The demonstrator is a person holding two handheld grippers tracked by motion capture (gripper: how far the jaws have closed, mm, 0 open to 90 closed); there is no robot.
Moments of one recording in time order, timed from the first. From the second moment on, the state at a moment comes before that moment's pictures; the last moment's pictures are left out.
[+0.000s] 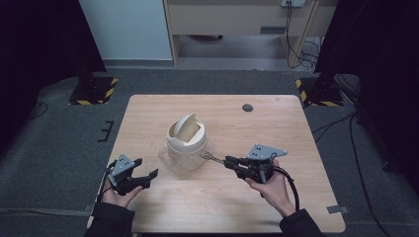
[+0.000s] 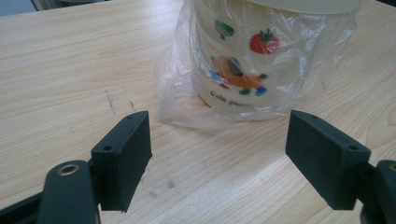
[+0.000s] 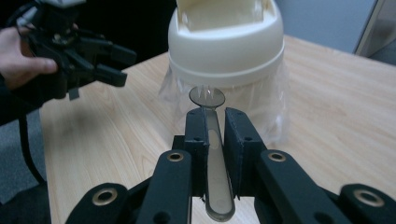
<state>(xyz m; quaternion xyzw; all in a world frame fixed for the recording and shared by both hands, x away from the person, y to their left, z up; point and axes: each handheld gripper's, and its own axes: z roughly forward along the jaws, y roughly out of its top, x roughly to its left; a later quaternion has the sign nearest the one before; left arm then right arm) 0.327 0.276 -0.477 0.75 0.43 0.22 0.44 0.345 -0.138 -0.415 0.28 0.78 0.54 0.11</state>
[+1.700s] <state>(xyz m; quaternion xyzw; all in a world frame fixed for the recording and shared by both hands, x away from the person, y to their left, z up) 0.339 0.168 -0.378 0.66 0.37 0.17 0.63 0.333 -0.154 -0.364 0.25 0.72 0.62 0.17</state>
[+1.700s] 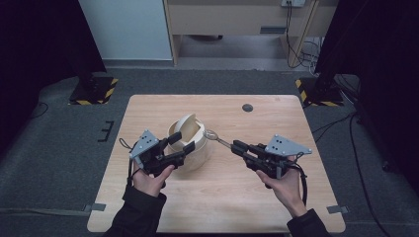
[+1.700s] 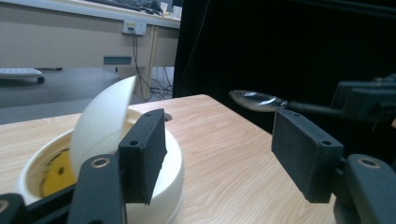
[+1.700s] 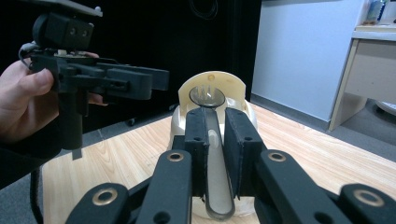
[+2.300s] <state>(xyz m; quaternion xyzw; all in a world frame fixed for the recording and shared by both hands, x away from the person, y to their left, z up) 0.348 0.135 -0.381 0.66 0.38 0.13 0.64 0.332 -0.147 -0.369 0.24 0.72 0.62 0.16</state>
